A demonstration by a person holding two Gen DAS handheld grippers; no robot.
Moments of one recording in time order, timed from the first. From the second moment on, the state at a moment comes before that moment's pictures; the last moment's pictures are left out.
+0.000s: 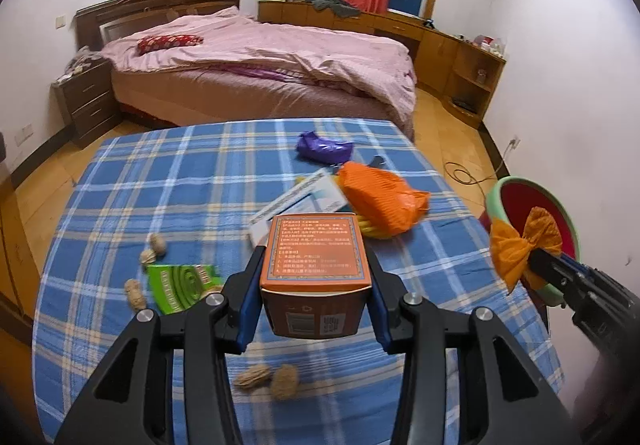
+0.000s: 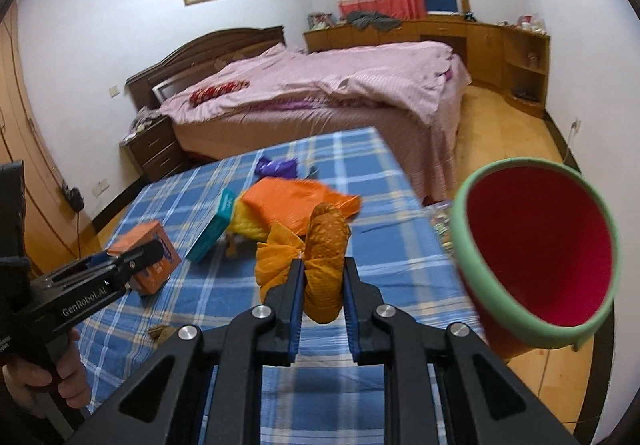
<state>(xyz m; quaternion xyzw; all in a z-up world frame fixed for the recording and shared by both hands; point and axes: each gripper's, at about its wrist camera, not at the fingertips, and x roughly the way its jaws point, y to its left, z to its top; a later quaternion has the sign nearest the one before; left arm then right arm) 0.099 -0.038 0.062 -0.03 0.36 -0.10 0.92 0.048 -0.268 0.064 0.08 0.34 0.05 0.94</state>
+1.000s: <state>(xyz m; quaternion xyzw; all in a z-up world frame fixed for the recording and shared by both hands) 0.128 -0.210 0.072 0.02 0.35 -0.26 0.90 0.025 -0.405 0.067 0.14 0.31 -0.09 0.94</state>
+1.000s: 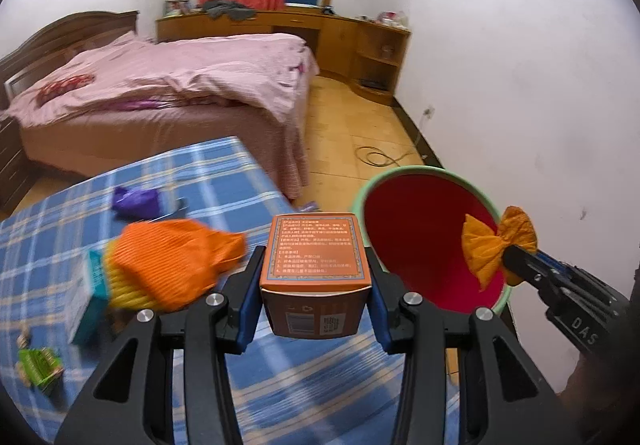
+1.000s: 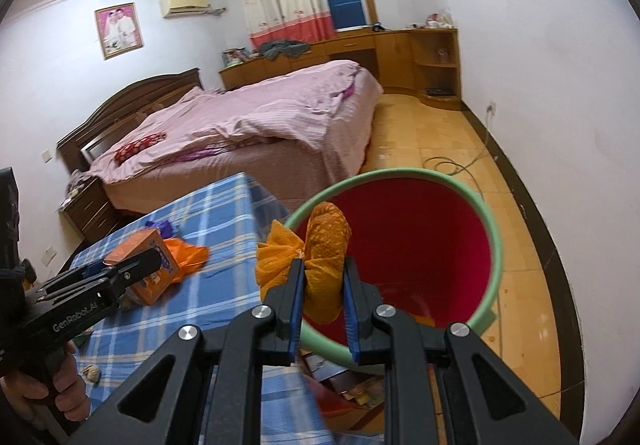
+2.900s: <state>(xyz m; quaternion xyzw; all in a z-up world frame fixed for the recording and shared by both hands) 0.127 -0.164 0.070 0.00 0.35 -0.24 0.91 0.033 -0.400 0.051 0.16 0.32 -0.07 0.93</state>
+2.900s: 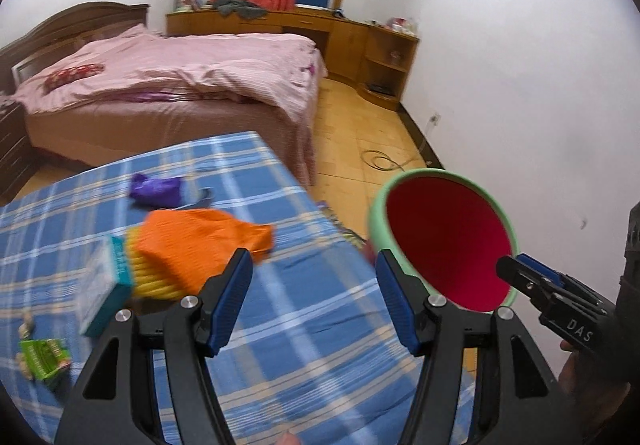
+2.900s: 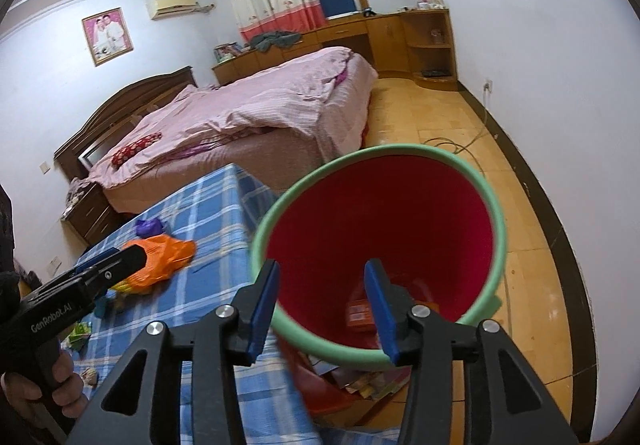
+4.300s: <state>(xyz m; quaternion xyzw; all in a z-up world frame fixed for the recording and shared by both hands) 0.235 -0.019 0.000 0.01 0.42 -0.11 0.90 0.128 -0.282 0.029 0.11 0.40 0.04 0.91</state>
